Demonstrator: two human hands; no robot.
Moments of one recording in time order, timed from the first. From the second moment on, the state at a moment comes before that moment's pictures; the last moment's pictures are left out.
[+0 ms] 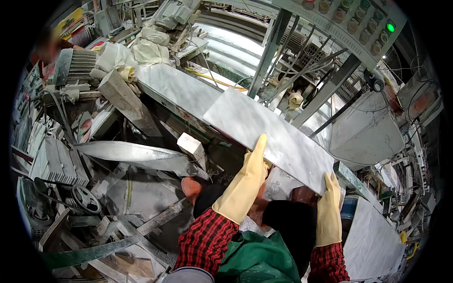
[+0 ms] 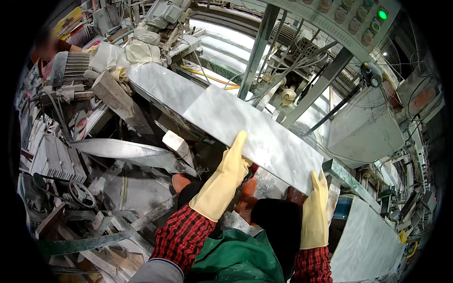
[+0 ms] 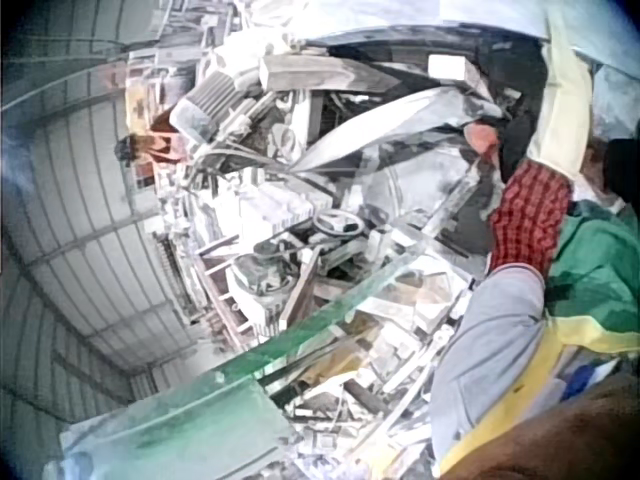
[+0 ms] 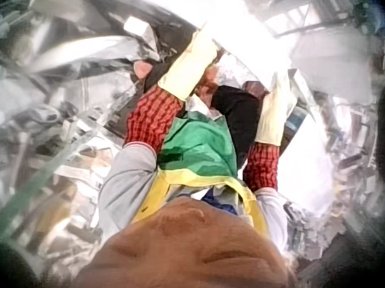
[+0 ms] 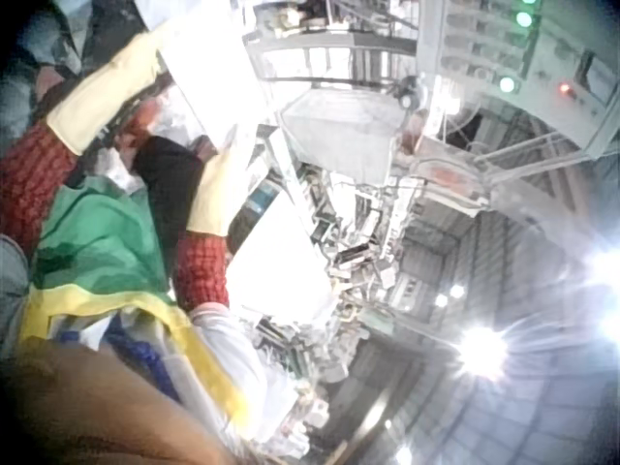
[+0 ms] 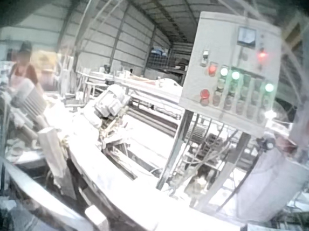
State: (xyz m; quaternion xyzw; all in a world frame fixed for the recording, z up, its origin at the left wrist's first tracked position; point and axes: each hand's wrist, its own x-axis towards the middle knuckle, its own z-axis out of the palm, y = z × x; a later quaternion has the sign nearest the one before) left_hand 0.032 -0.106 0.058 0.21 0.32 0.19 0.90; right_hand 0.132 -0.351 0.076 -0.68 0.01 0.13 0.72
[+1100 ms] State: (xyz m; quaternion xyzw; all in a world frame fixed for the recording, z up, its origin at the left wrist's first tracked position) left_hand -0.001 -0.149 0.010 0.22 0.23 0.03 0.95; right_hand 0.149 -0.329 -0.009 -0.65 0.02 0.09 0.75
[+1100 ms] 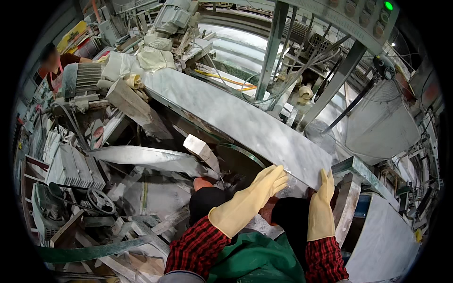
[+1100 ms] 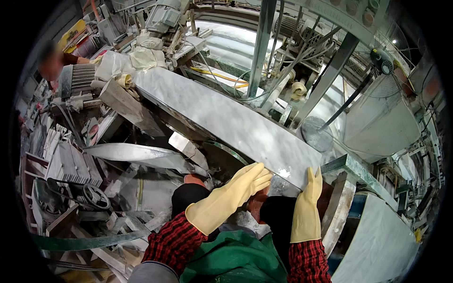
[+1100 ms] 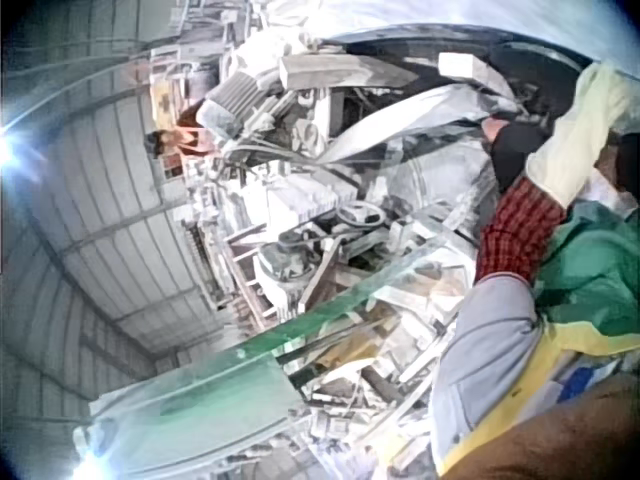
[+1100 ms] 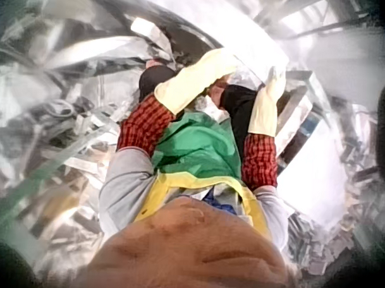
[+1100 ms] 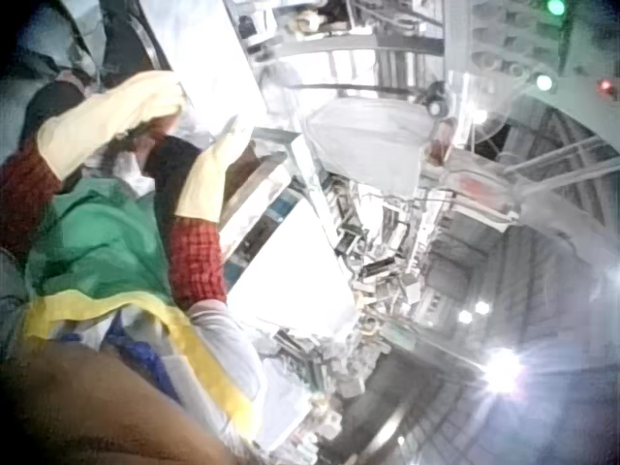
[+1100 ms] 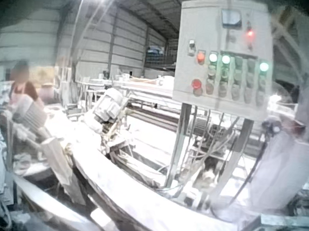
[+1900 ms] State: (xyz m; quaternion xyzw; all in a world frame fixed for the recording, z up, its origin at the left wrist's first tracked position) left_hand 0.019 -0.173 -0.005 0.27 0.19 0.04 0.94; right_hand 0.142 -0.309 0.006 -0.44 0.14 0.14 0.88
